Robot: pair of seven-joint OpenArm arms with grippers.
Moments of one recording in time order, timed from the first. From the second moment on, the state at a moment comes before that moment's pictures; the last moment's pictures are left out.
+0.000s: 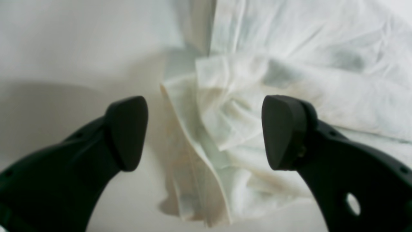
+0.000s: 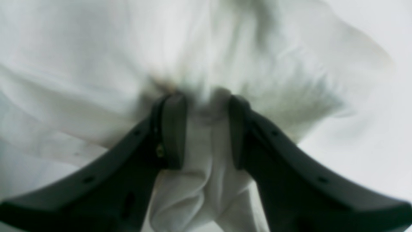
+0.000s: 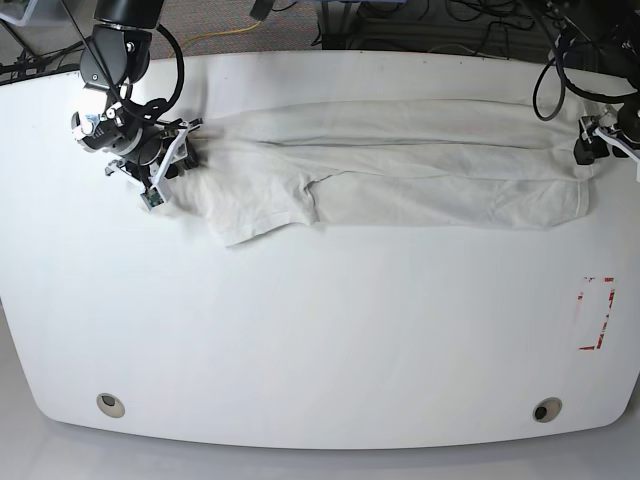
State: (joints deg) left arm 6.2 -19.7 -53.7 81.3 -32.0 -42.8 64.2; right arm -9.3 12.6 19.4 92.9 17.3 40.9 -57.3
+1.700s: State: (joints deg) left arm 10.6 -12.5 -18.7 113.0 -30.8 -42.9 61.7; right arm -8.8 11.3 21.5 92.8 17.1 41.0 -57.5
